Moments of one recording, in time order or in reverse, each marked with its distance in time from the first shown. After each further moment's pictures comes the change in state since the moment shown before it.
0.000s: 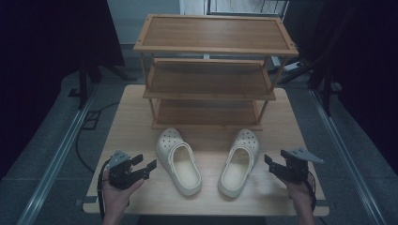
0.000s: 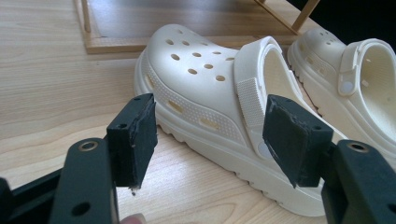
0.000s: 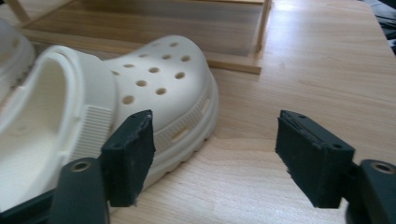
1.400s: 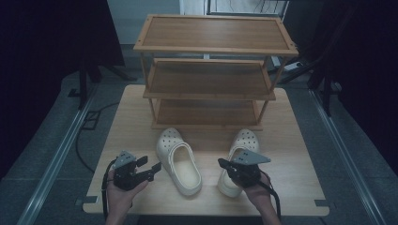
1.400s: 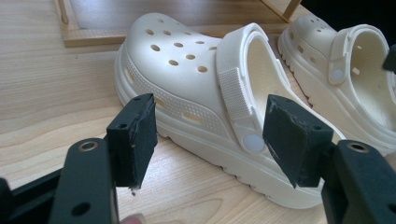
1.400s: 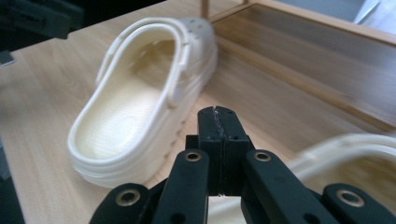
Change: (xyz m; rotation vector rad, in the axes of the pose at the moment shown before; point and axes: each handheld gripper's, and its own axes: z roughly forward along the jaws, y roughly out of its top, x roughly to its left) left arm -0.011 -0.001 0.006 0.039 -0.026 0.021; right arm 0.141 0.025 0.024 0.008 0.406 -0.283
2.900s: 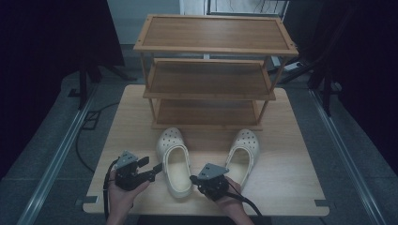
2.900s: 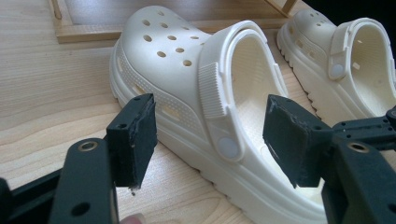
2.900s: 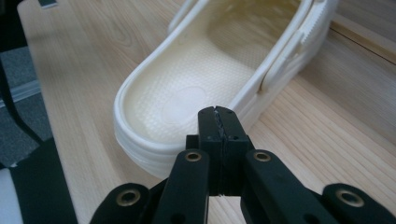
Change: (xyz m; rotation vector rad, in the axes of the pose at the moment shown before) left arm 0.000 -0.001 0.003 0.011 -0.001 0.004; right arm 0.069 -0.006 0.057 0.133 0.111 -0.113
